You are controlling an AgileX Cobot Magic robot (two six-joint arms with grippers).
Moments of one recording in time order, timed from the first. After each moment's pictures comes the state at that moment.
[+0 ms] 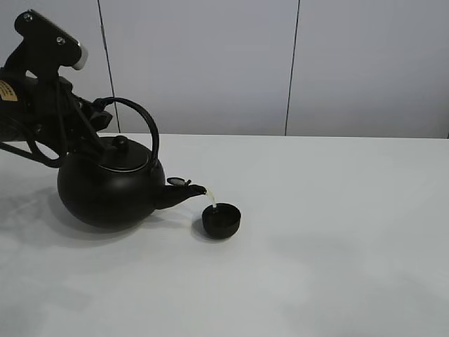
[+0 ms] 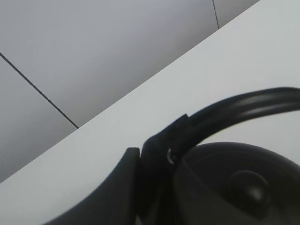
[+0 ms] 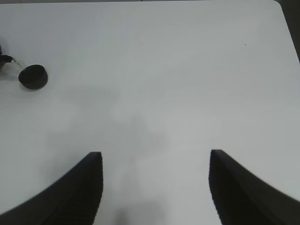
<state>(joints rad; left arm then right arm) -0.37 1.77 -0.70 0.03 -0.62 0.45 0.15 0.01 -0.47 -0.09 1.08 0.08</state>
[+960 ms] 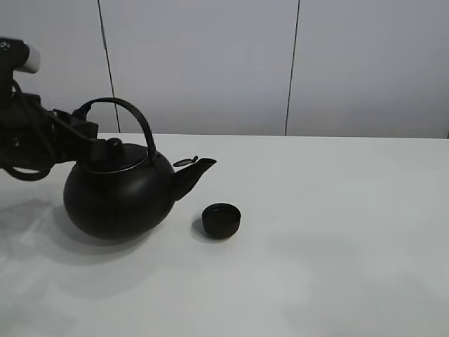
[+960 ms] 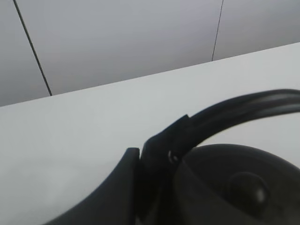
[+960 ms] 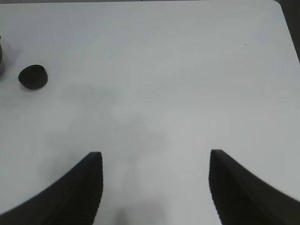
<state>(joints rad) -0.35 1.77 -0.56 0.06 -0.83 0.04 0.15 0.01 -0.47 -0.09 1.08 0.08</state>
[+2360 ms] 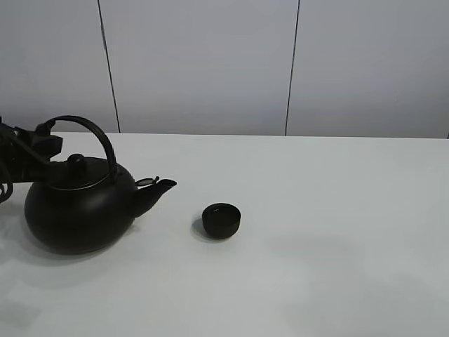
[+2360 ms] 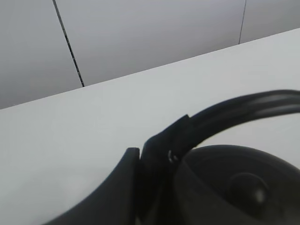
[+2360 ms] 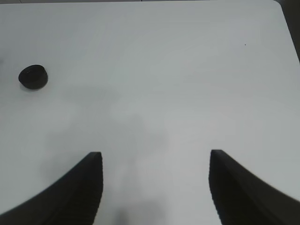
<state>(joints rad) -0.17 1.83 -0.47 0.21 -1.00 0.09 0.15 0.01 -0.47 -0.09 1.08 0.08</state>
